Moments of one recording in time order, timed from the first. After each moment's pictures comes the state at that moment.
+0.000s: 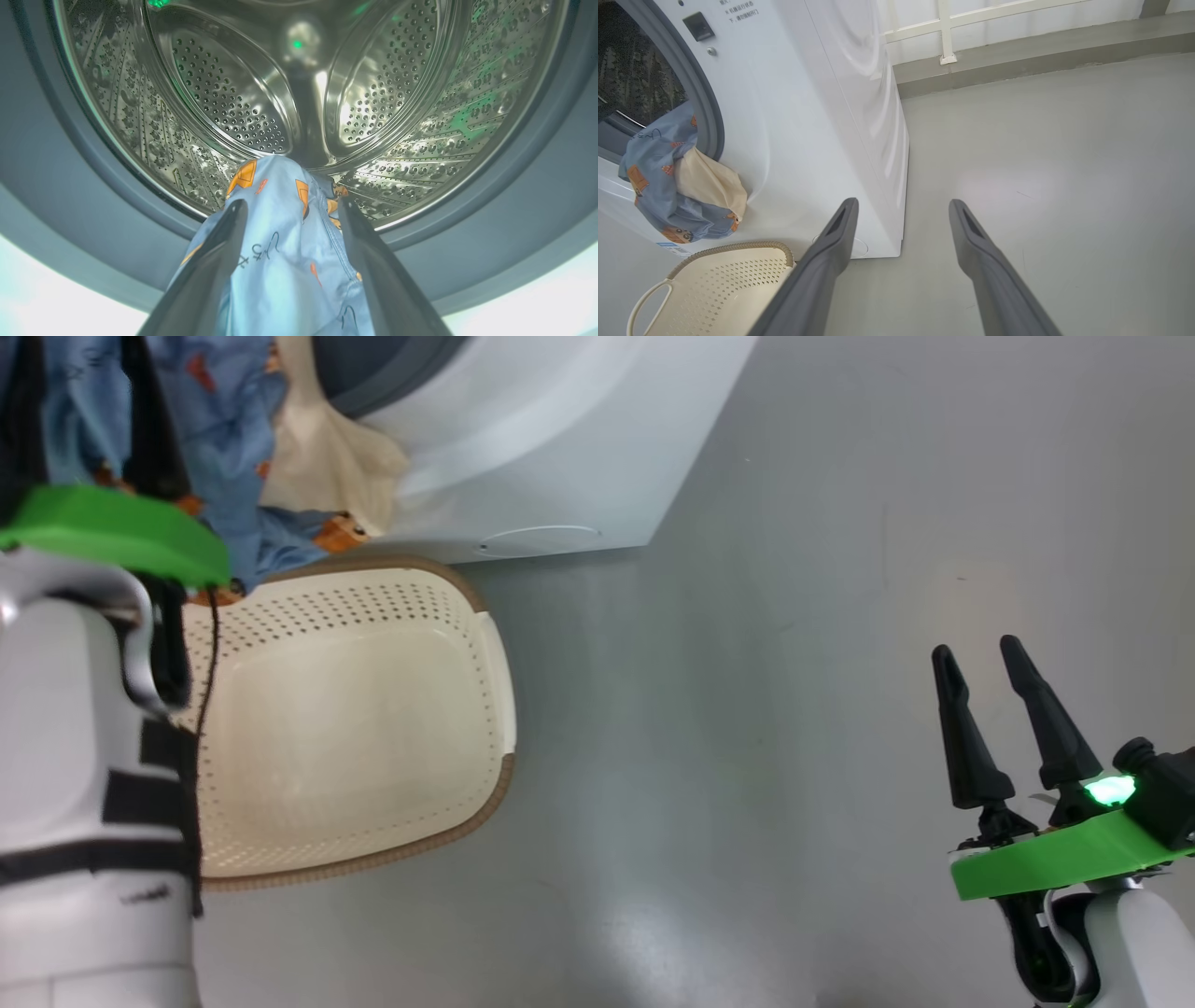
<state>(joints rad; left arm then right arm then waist) -0.91 0.08 0.10 0.63 -0.13 -0.13 -0.26 -0.20 -0.18 0.04 0.06 0.44 0.13 -0.25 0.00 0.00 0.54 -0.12</state>
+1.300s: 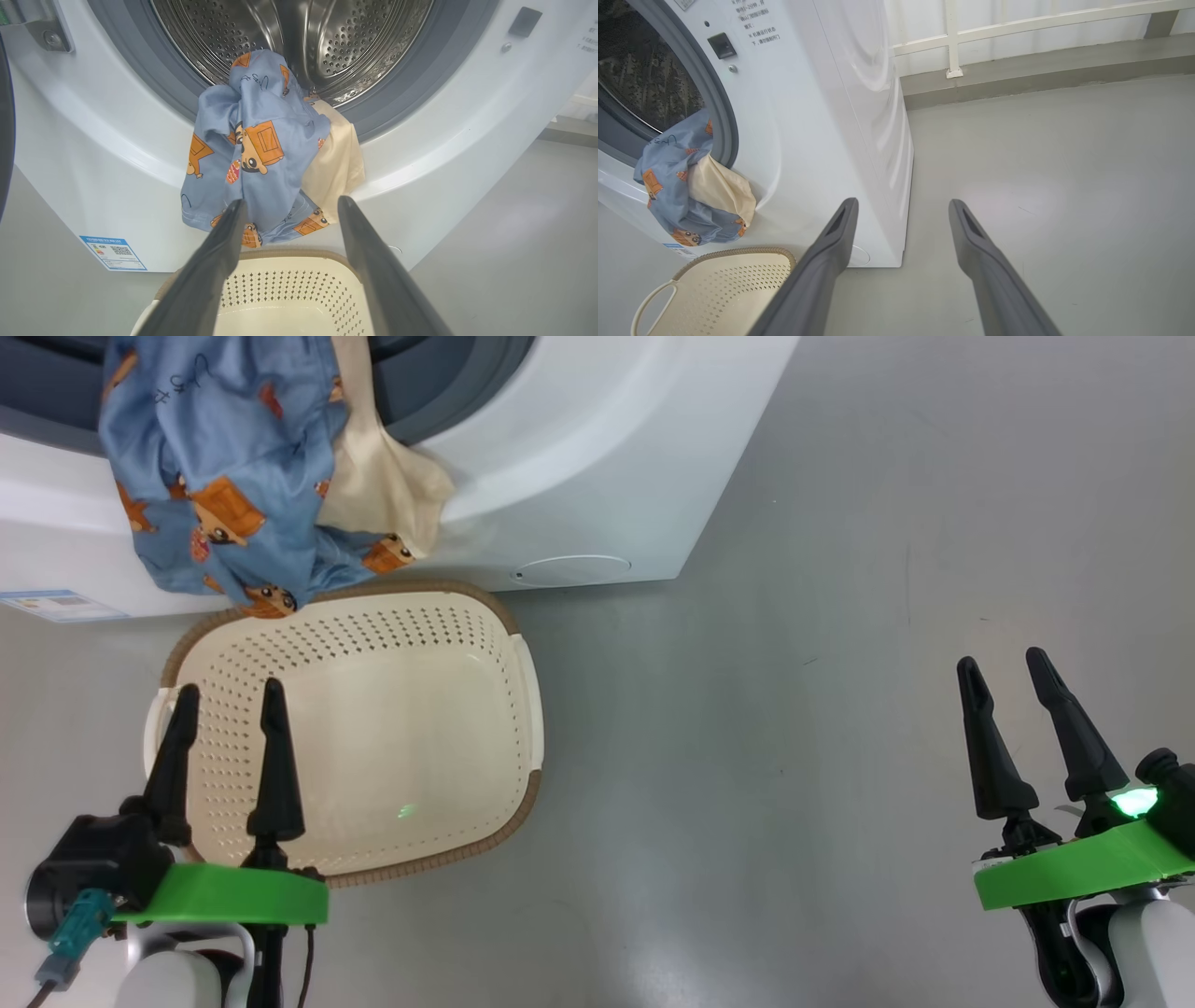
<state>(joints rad) -0.21 0.03 0.04 0.10 -0.21 -0.07 -0.26 -0.18 -0.22 0.02 0.06 0.44 0.13 -0.25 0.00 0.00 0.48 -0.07</state>
